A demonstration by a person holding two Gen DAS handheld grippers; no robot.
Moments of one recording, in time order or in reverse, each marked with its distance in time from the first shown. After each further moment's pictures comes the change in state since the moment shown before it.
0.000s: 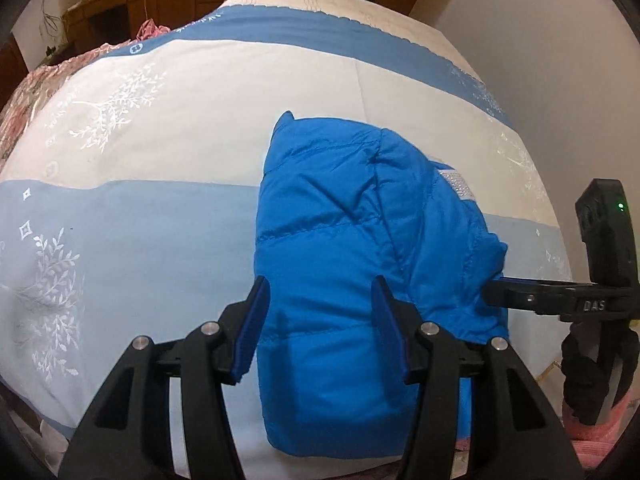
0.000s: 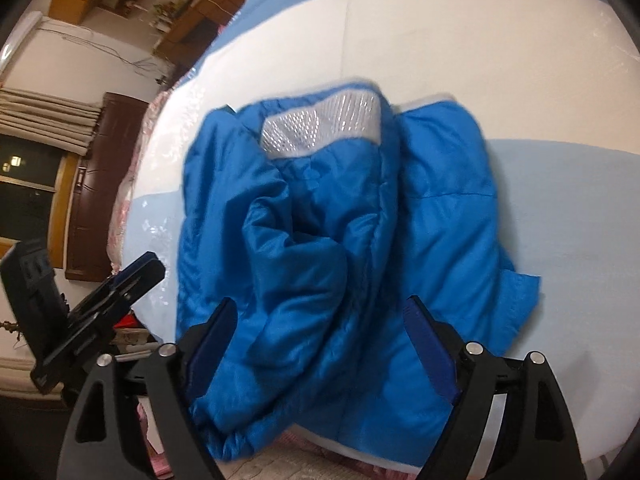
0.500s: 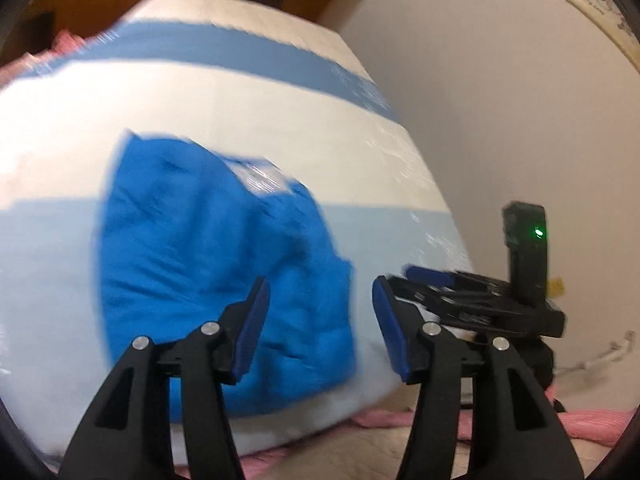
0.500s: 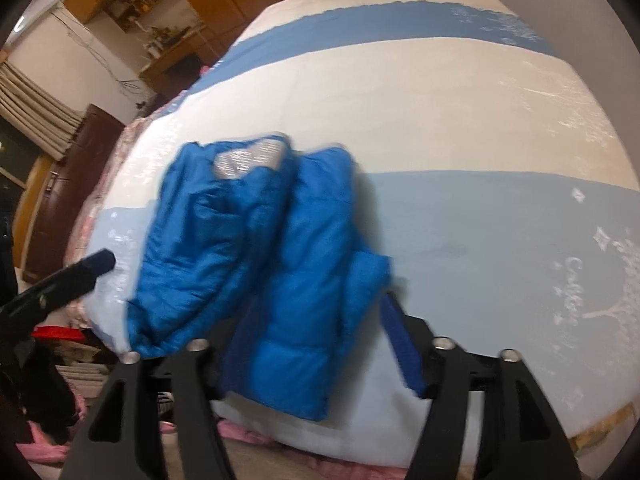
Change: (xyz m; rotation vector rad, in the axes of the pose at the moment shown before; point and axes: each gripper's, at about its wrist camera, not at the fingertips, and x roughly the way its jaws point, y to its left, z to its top) left arm -0.052 -0.089 -0.020 0.082 -0.054 -0.297; right arm -0.093 -0.038 -0.052 -0.082 -0.225 -0.153
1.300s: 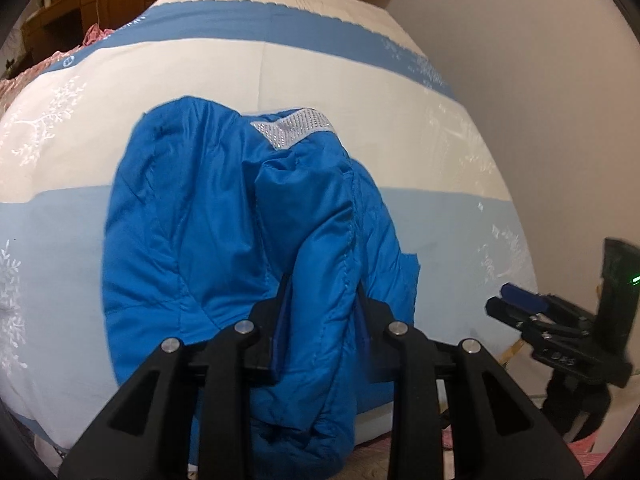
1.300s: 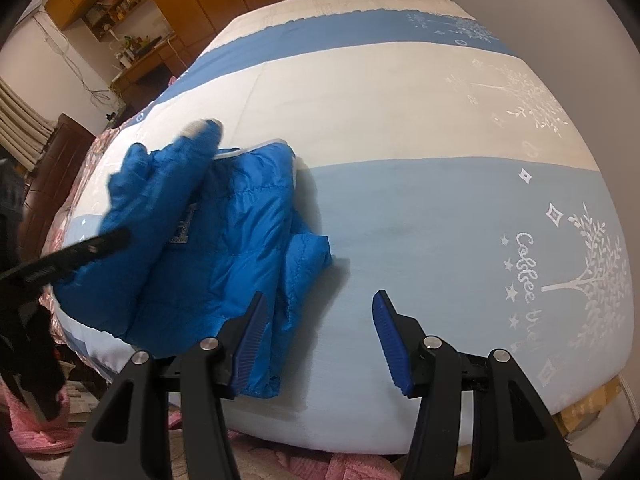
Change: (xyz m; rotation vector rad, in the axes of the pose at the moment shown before) left arm 0.076 -0.013 -0.003 -0.017 0.115 0.162; right arm -0.020 -0.030 -0.030 0.032 -0.050 -0.157
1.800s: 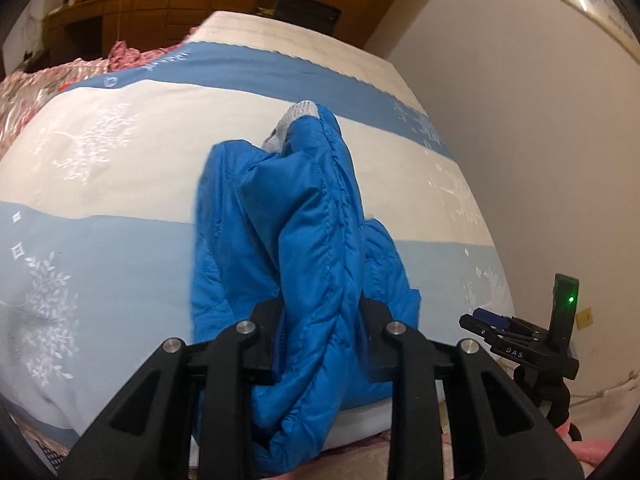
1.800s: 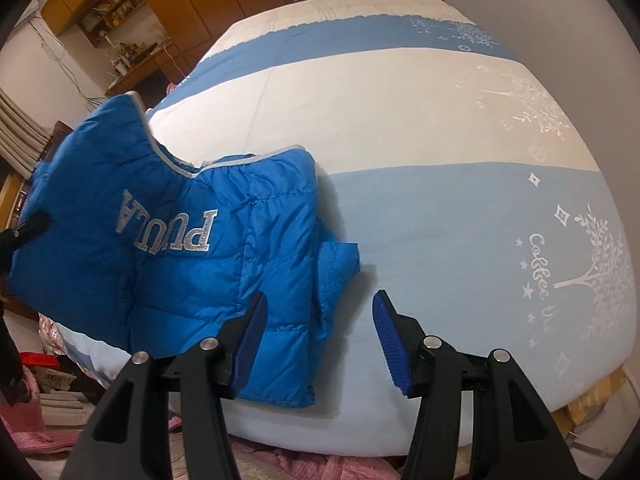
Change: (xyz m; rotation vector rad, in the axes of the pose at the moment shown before) left arm -0.099 0.045 0.010 -0.045 -0.146 -0.054; right arm -0.001 0.029 0.001 0.024 -0.024 -0.018
